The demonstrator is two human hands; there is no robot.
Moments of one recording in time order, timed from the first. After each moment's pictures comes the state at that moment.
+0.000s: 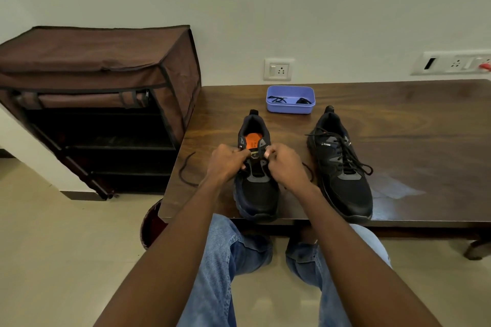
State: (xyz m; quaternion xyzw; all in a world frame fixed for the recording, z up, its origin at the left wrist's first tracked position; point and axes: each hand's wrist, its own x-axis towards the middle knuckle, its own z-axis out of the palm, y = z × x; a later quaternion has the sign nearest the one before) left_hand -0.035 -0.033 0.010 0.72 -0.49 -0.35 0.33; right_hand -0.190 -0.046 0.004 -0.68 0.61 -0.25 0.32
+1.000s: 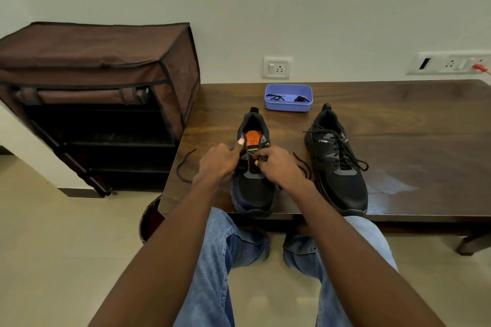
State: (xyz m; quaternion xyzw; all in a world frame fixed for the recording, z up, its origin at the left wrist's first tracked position) left_hand -0.027 -0.026 0.014 0.78 -0.54 -0.26 0.19; right_hand -0.183 -0.038 0.008 -0.75 0.59 -0.14 0.27
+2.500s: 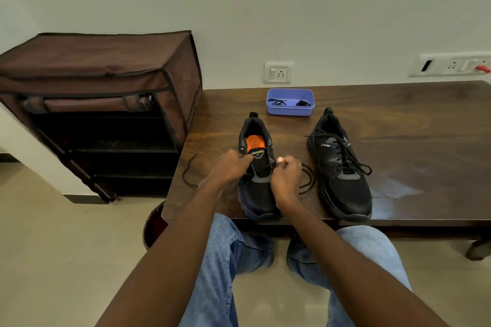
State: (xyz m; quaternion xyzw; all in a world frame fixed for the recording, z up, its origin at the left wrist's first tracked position) left_hand -0.040 -0.025 0.020 0.71 -0.53 -0.40 0.24; right_hand -0.173 -0.019 -0.022 -0.46 0.67 -0.46 0.35
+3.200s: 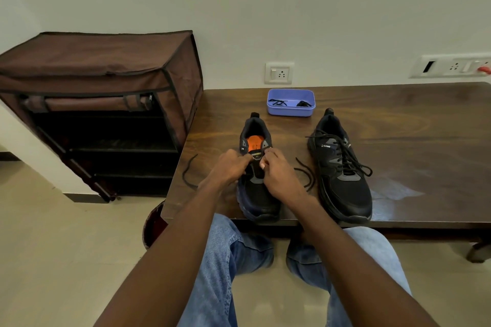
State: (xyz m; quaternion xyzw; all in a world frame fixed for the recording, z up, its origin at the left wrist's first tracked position) left_hand -0.040 -0.027 0.019 0.71 -0.52 -0.40 0.25; right_hand -0.185 -0.027 -0.014 -0.78 0.54 -0.24 0.22
